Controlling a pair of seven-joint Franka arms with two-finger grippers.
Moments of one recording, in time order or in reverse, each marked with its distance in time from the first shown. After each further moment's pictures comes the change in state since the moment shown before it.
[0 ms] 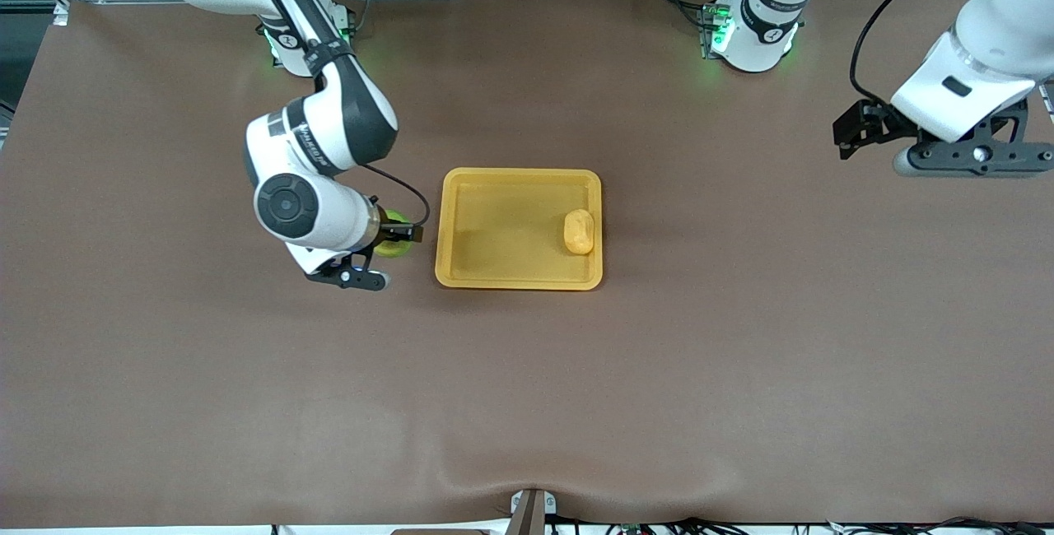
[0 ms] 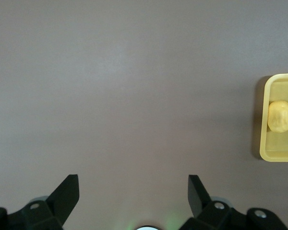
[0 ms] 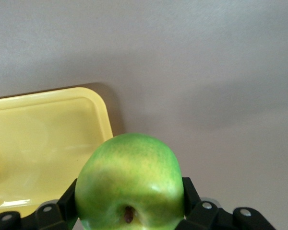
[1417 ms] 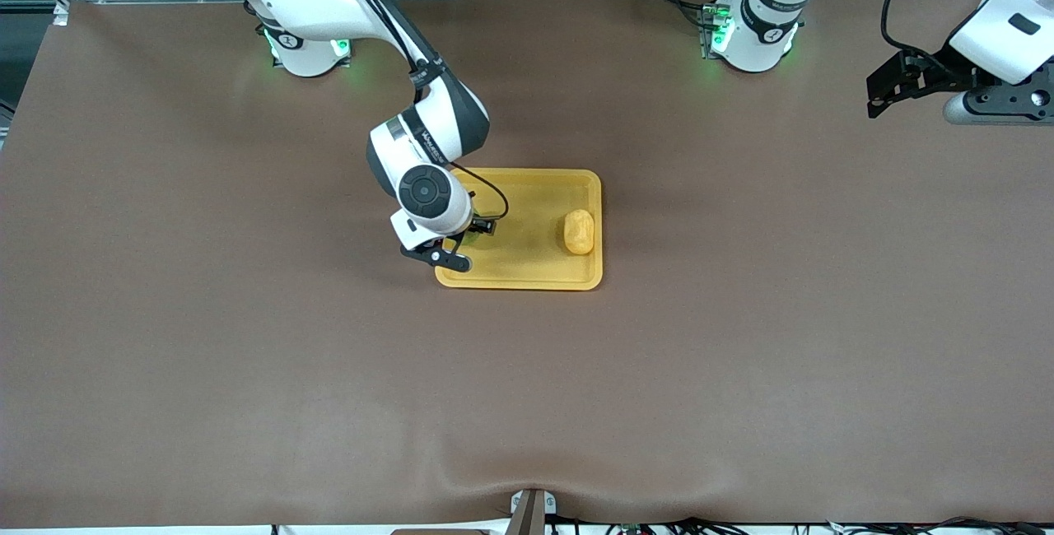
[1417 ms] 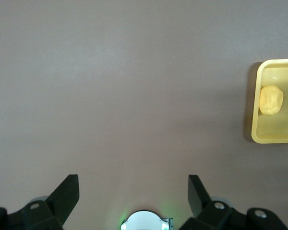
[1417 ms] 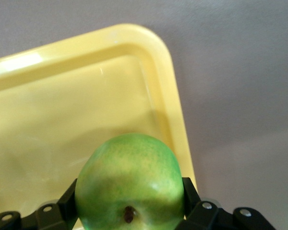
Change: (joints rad) left arm 0.068 -0.123 0.028 -0.094 -0.096 -0.026 0.074; right arm 0.202 0.160 0.000 -0.051 0.023 0.235 0.270
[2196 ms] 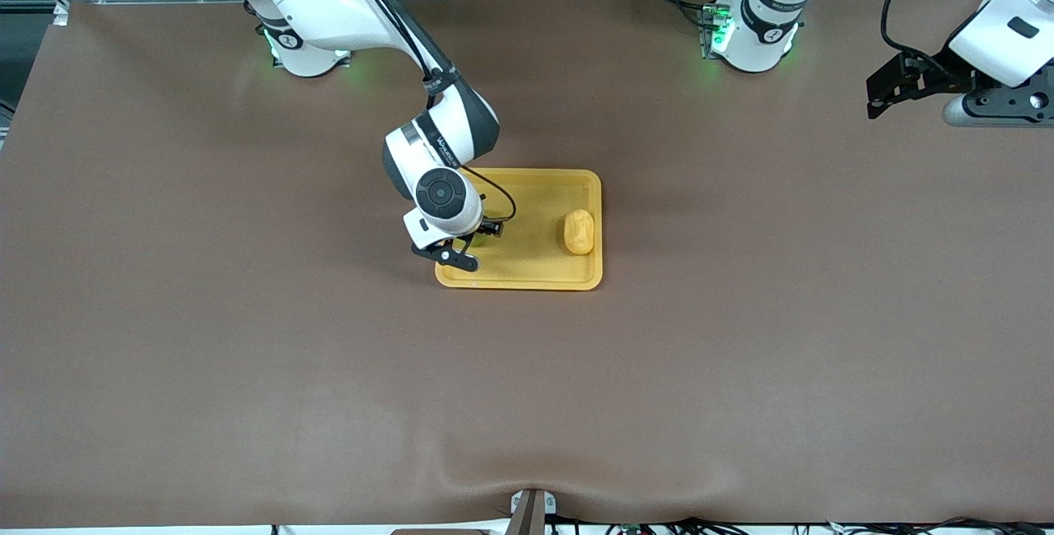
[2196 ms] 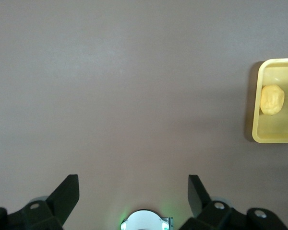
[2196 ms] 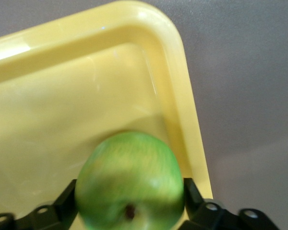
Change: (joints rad) left arm 0.001 0.000 0.003 -0.004 0.000 0.000 0.000; right arm 0.018 0.039 -0.002 0.000 0.000 0.032 0.041
